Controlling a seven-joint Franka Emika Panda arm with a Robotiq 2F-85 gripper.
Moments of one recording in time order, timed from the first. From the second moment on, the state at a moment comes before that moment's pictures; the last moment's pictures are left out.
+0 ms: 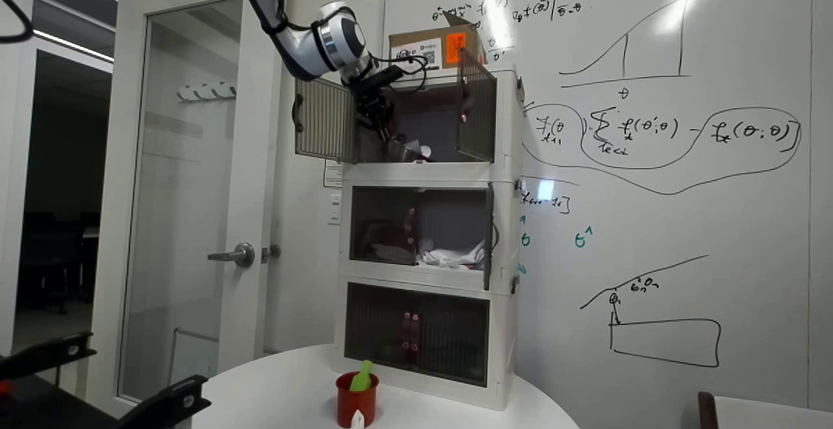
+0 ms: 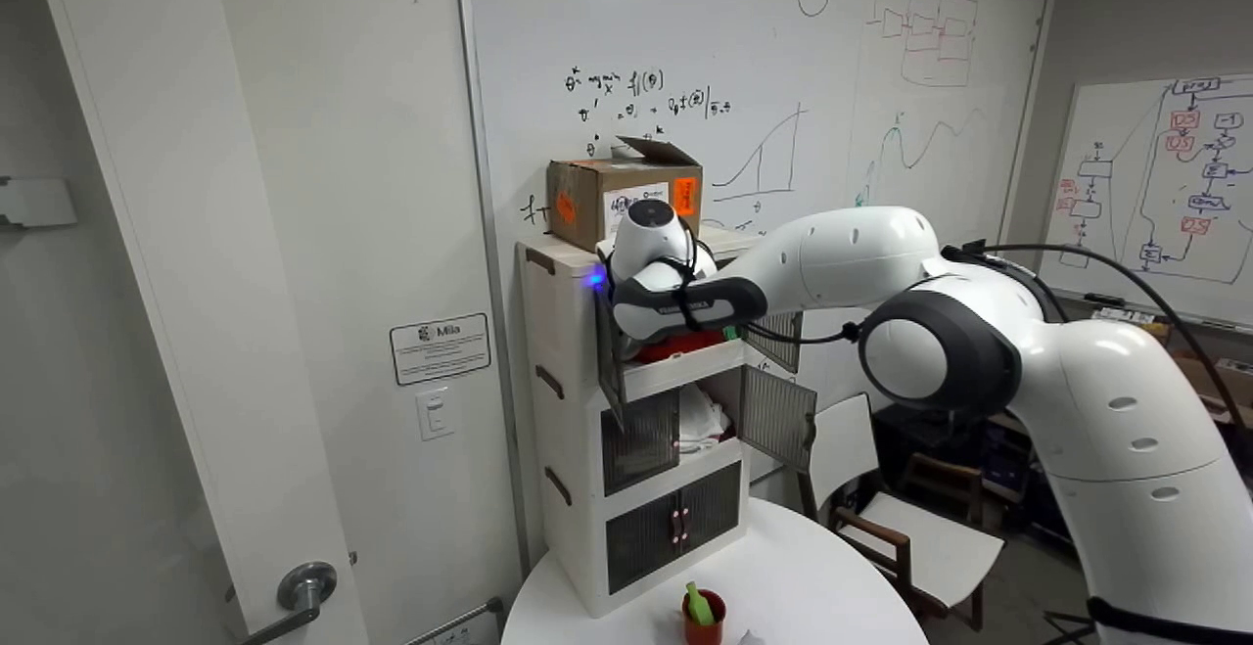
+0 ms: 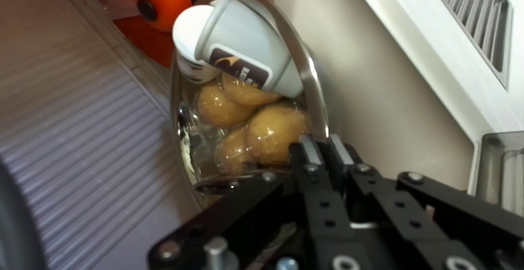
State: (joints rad) arm 0.12 0.54 0.03 -1.31 -0.41 2.48 -0.50
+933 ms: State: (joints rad) arm 0.12 0.54 0.03 -1.28 -0.43 2.39 -0.50
